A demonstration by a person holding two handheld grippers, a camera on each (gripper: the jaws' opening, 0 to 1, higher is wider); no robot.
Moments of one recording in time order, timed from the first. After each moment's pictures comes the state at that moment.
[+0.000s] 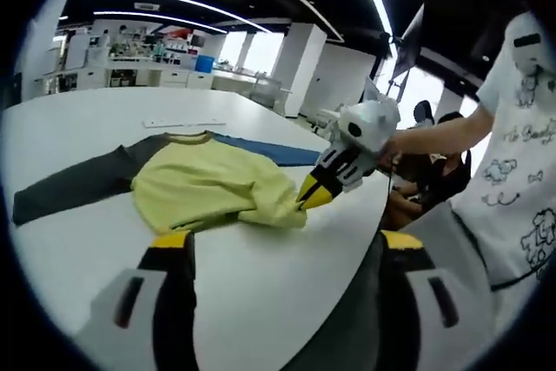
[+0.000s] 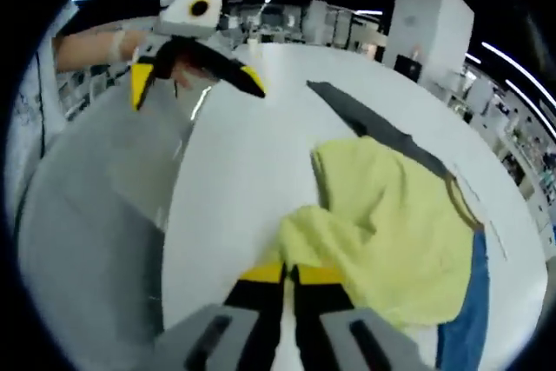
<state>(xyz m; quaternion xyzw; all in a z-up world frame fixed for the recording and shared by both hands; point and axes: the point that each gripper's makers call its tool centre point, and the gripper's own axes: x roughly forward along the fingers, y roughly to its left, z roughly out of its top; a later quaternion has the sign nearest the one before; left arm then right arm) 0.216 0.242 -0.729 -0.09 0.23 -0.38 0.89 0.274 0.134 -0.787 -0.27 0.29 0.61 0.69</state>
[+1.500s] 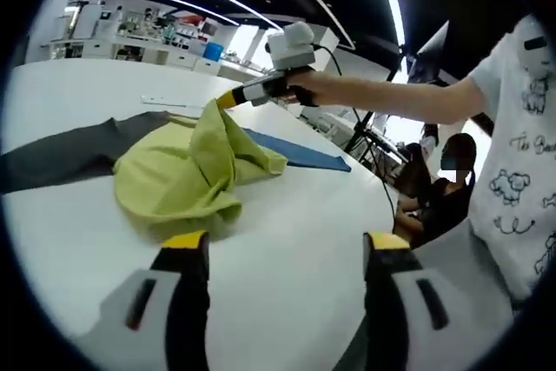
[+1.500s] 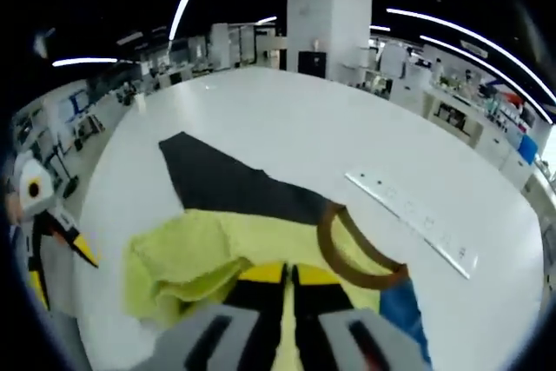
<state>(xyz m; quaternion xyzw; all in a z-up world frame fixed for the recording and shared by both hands) 0.272 0.223 -0.773 -0.14 0.26 -0.37 0.88 0.522 0.189 -0.782 -0.18 0.32 0.46 0.81</state>
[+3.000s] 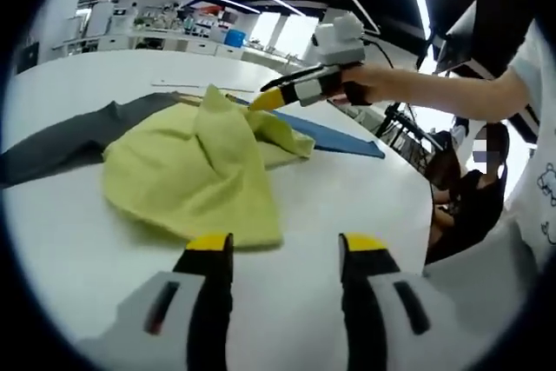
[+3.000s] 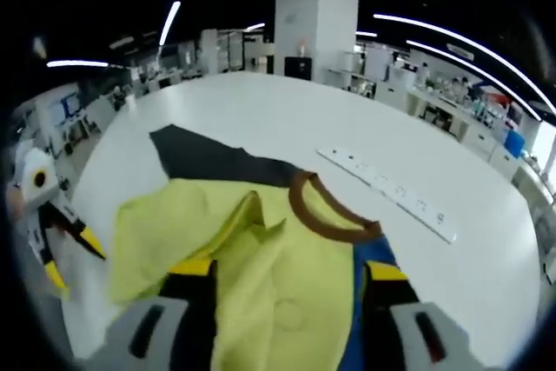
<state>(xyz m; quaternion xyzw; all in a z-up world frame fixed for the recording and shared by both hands) 0.301 0.204 -0.807 -0.07 0.28 -0.29 0.91 0.502 0.118 -0.797 -0.17 0.30 0.44 0.83</state>
